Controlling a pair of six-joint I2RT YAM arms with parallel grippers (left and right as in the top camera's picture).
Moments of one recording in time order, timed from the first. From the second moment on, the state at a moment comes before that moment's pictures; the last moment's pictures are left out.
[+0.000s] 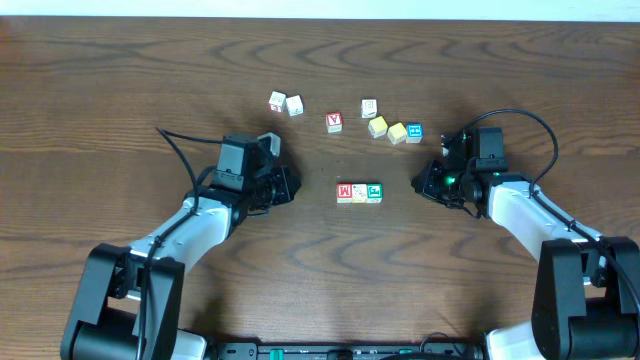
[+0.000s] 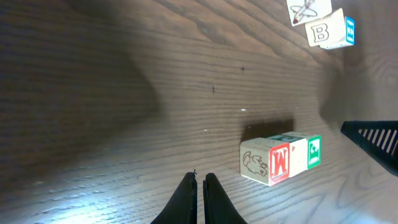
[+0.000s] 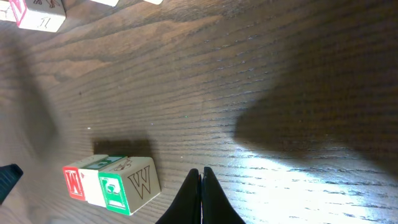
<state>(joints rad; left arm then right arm) -0.28 1.61 0.71 -0.03 0.48 -0.55 0.07 1.66 0.81 -0.27 -0.46 0.48</state>
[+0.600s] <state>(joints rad) -0.35 1.65 0.71 0.06 0.46 -0.66 0.10 1.66 0.81 -0.26 -0.46 0.49</state>
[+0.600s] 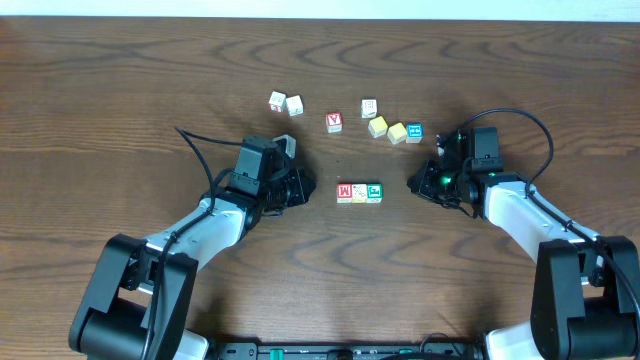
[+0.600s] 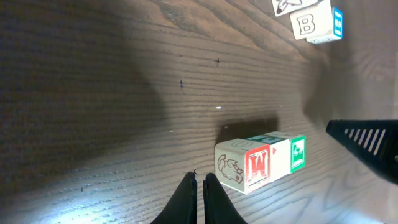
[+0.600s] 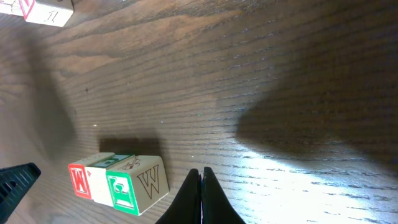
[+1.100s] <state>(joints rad) -0.40 1.72 0.71 0.09 0.41 -0.75 0.13 1.66 0.81 -0.26 -0.45 0.51</state>
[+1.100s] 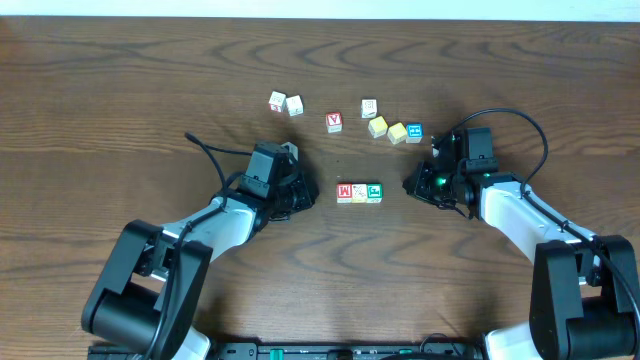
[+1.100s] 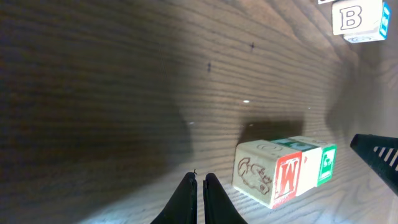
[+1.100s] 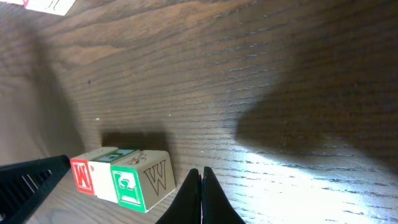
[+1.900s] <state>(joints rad) -0.46 1.72 0.71 0.12 0.38 -0.78 0.19 1.66 0.81 -0.26 -0.39 0.56</state>
